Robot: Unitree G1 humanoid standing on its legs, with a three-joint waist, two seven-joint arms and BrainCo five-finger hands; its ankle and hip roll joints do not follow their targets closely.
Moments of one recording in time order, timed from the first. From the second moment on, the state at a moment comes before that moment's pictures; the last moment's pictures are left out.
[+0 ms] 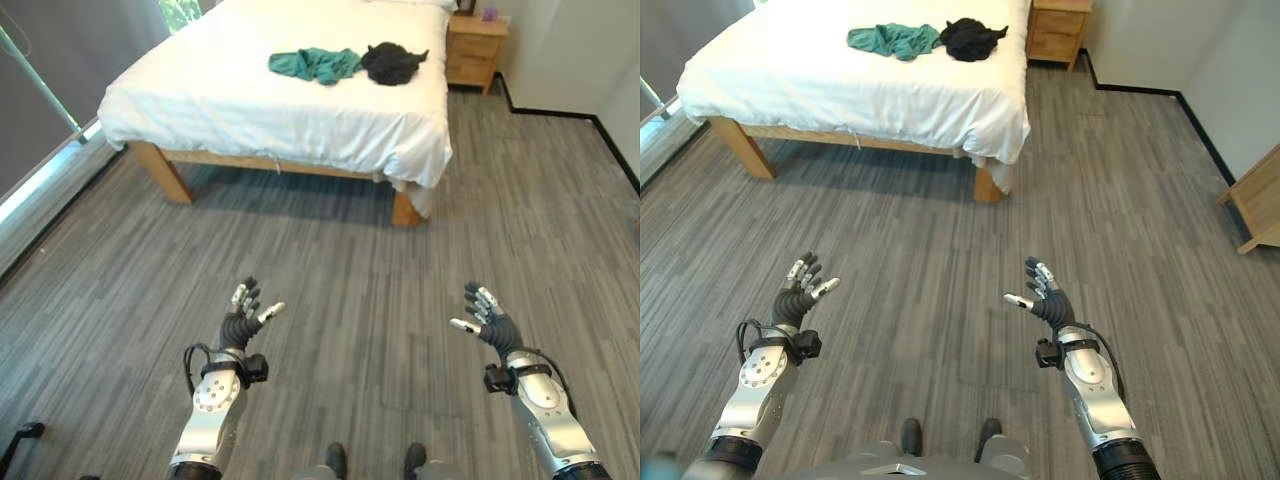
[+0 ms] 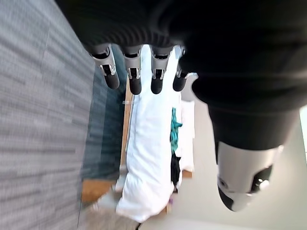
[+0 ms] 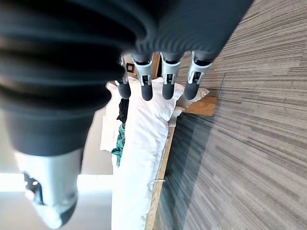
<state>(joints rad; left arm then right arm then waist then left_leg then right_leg) 0.03 0.35 -0.03 0.20 -0.33 -0.17 0.15 0.04 -0.37 0.12 0.16 0.25 -0.15 0.01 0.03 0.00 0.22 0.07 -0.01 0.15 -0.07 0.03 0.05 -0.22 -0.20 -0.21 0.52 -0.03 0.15</state>
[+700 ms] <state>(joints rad) 0.02 0.33 0.05 0.17 -0.32 -0.20 0.13 0.04 -0.41 0.04 0.16 0.33 -0.15 0.02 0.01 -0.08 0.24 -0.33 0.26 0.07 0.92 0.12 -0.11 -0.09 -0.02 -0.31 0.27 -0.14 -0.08</state>
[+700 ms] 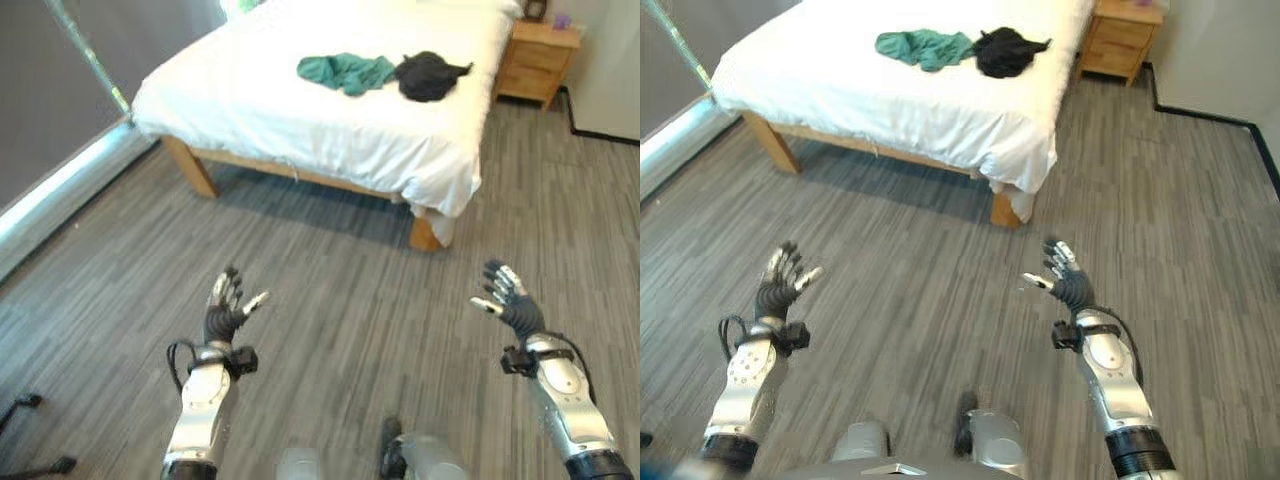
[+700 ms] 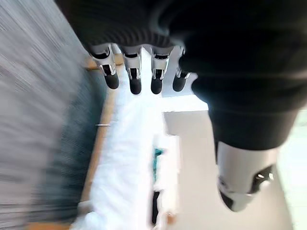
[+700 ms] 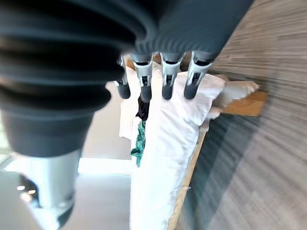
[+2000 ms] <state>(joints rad) 0.11 0.31 0.08 0.15 -0.39 -0.22 0.11 0.14 -0.34 0.02 0.13 0.36 -0.14 0.05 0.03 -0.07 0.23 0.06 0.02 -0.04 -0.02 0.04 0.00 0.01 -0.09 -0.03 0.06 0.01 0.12</state>
